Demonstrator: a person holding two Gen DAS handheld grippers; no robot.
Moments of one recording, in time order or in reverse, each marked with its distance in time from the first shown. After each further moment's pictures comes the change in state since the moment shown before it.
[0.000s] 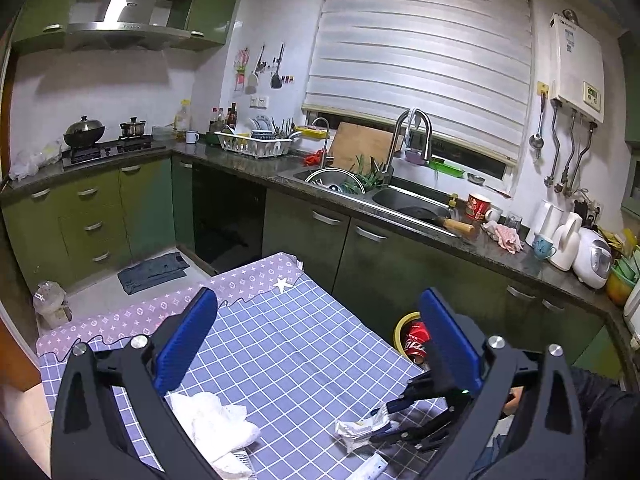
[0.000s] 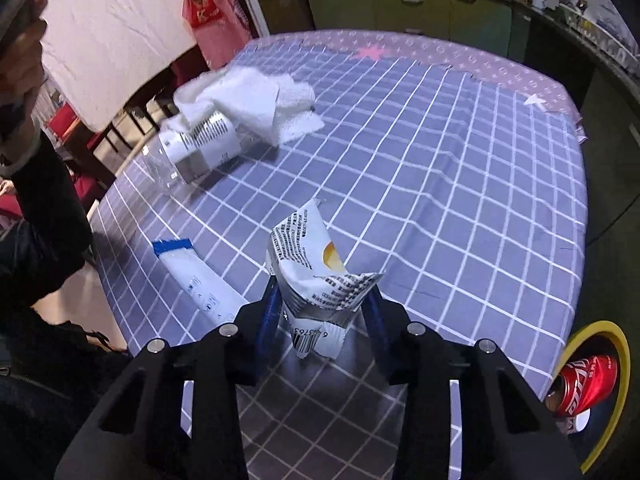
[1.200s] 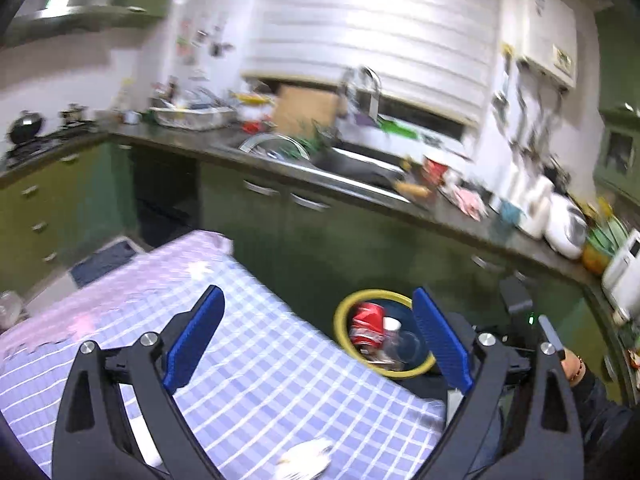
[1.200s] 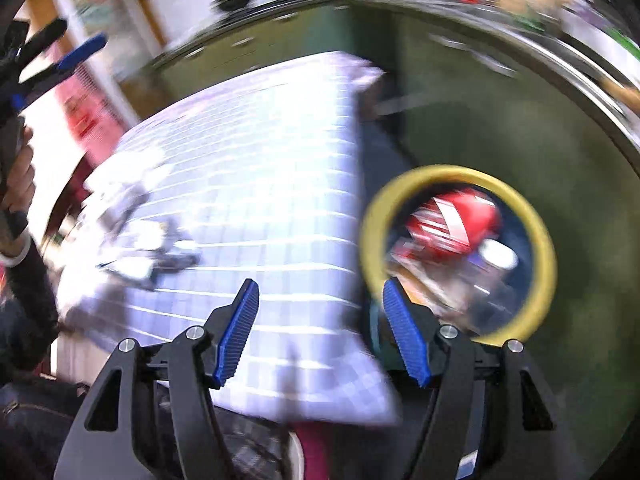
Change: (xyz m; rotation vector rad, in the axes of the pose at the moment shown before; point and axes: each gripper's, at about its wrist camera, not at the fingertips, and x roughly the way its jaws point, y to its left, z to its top) left arm 0.083 -0.072 -0.011 0.053 0.095 -0.136; right arm -0.125 -0.070 -0.118 0.429 -0.144 -0.246
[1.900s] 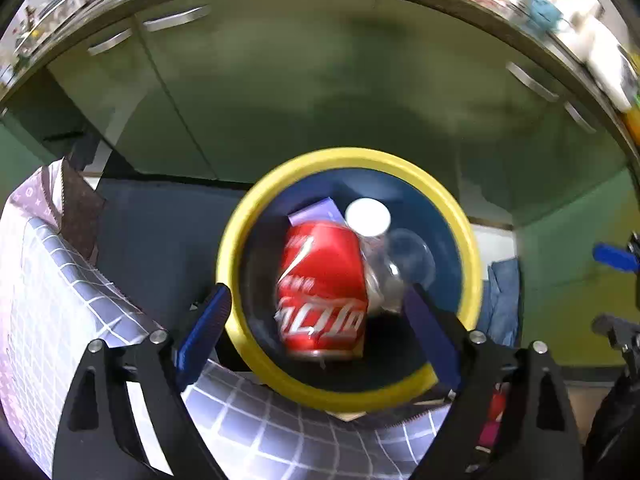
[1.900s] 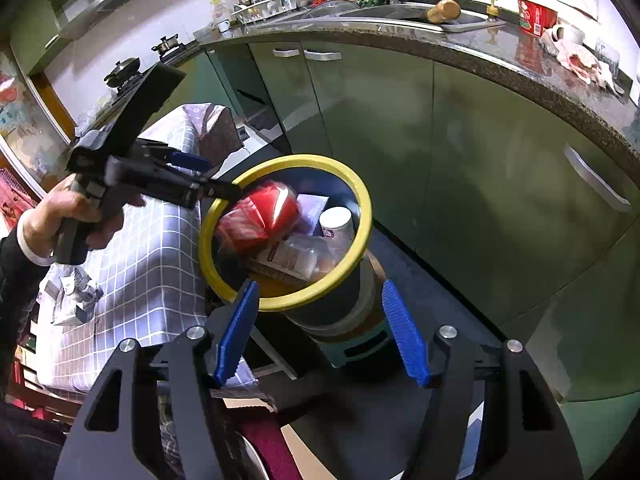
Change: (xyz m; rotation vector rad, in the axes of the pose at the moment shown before) left arm 0.365 -0.156 -0.059 0.272 0.771 -0.070; right arm -0.091 -0.158 -0.089 0.378 -0.136 -0.236
